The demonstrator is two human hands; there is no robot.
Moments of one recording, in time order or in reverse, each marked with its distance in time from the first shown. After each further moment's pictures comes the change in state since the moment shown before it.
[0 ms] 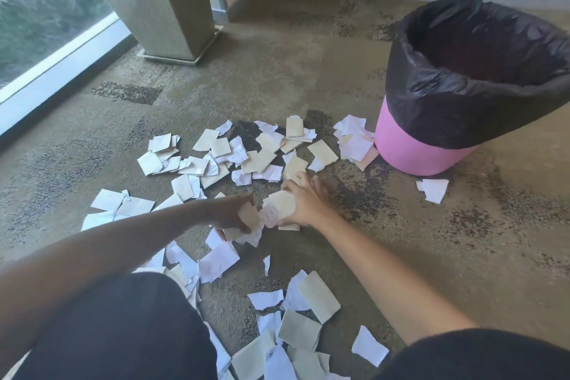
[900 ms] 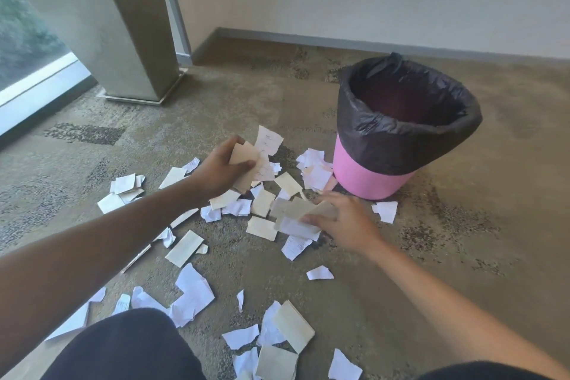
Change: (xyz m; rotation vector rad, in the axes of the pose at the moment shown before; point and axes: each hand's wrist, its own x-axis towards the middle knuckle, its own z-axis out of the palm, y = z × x) left_hand -0.045 0.110 -0.071 -0.574 0.499 0.530; right_hand -0.115 0.053 -0.107 0.522 0.406 -0.051
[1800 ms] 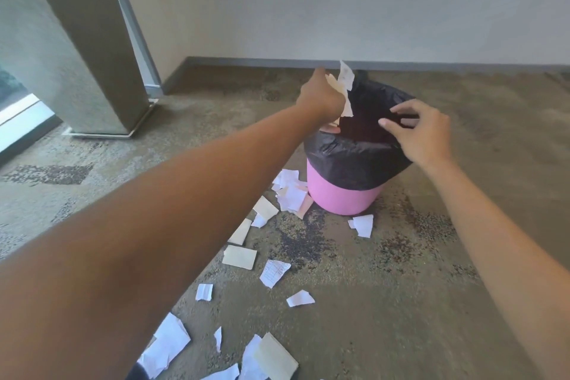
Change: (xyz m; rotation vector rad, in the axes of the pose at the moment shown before) left_hand 0.074 0.219 0.154 -0.003 -0.006 0.112; right_hand 0.072 0.030 -0.205 -0.115 0.698 0.125
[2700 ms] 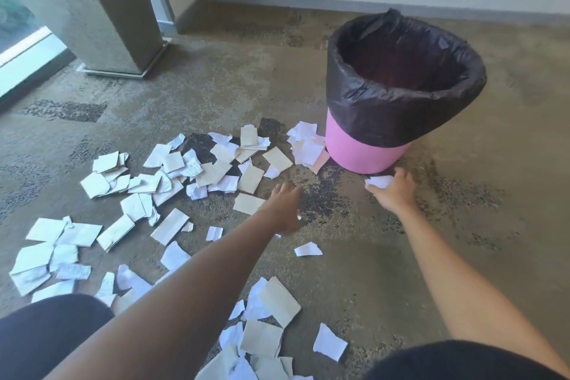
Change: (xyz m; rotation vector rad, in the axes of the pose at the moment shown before) left_hand -0.111 -0.263 0.017 0.889 -0.457 -0.135; right_hand -0.130 0.148 0.118 -0.334 -0.426 0.465
